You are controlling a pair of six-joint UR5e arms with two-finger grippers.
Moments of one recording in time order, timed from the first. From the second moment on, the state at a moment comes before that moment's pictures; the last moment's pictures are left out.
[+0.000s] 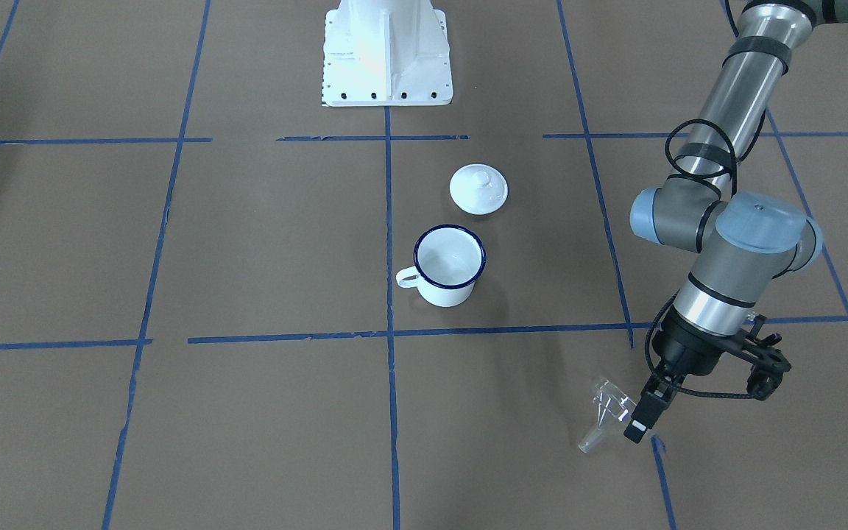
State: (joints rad) left arm -0.95 -2.20 -1.06 -2.65 -1.80 -1.83; right arm 1.57 -1.68 1.65 -1.57 2.29 0.01
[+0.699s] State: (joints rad) left arm -0.93 -2.20 -1.06 -2.67 -1.80 -1.83; right arm 1.57 -1.68 1.65 -1.57 2.29 0.01
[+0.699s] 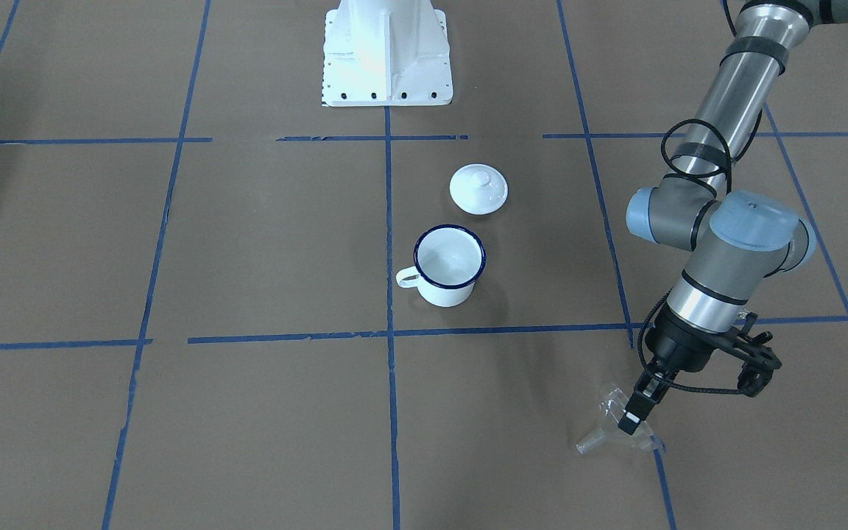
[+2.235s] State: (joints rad) left arm -0.80 -2.64 -1.48 -1.34 -1.94 -1.76; right arm 1.57 -1.68 1.65 -1.57 2.29 0.01
